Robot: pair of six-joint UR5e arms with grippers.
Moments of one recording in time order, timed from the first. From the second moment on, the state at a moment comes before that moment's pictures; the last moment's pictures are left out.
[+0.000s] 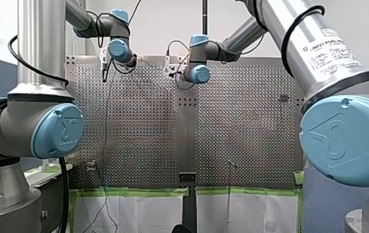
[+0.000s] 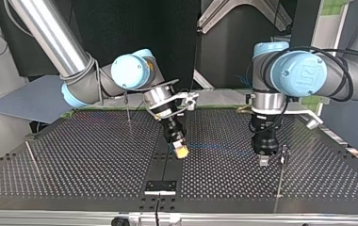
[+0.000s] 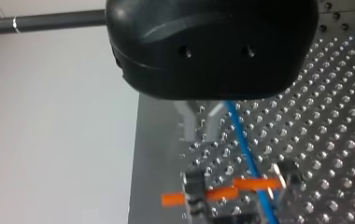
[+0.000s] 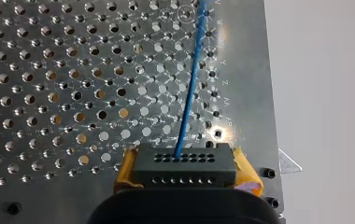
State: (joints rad) left arm -0.14 -1.59 -1.63 -2.96 -1.74 -1.51; right arm 2.32 -1.02 1.17 -0.37 1.47 1.62
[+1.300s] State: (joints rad) left arm -0.23 -1.67 -1.73 -2.90 -1.80 -1.49; right arm 2.30 -1.01 1.33 -0.36 1.57 1.57
